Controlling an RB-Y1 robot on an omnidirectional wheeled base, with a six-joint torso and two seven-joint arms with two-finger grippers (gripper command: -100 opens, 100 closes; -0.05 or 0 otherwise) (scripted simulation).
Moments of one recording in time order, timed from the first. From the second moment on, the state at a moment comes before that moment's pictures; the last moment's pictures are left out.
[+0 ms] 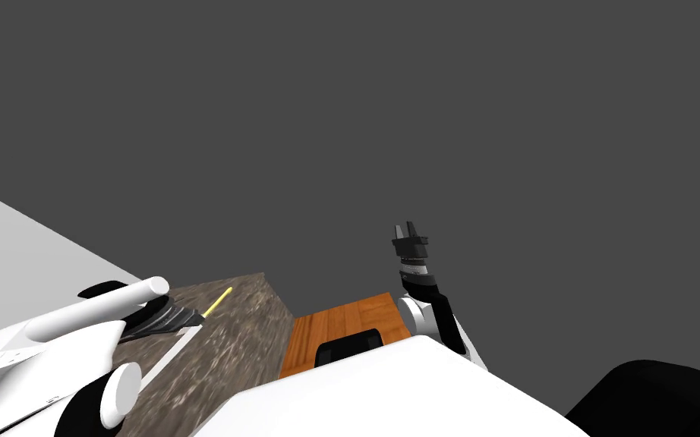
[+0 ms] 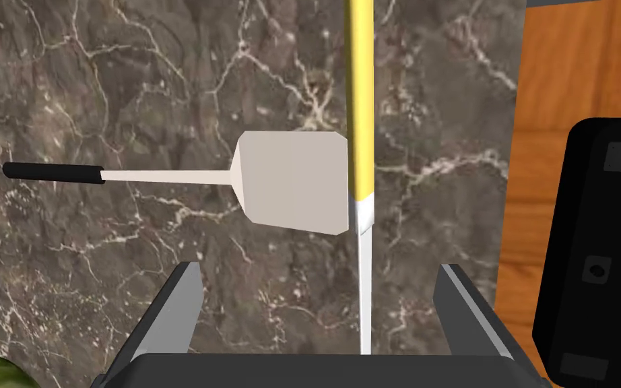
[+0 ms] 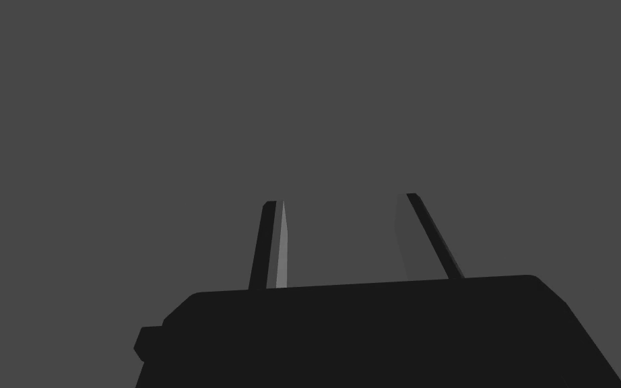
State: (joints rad) left arm -0.40 0.78 0.75 -0.95 0.19 1.45 0.71; right arm 0.48 0.04 0.07 -2.37 -0.05 -0.45 -0.16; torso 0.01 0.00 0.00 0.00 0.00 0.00
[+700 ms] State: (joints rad) left arm -0.45 0.82 0.80 -0.80 0.22 1.62 0.75; right arm 0.48 0.04 0.07 -2.37 -0.05 -0.45 -0.16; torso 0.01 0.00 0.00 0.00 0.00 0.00
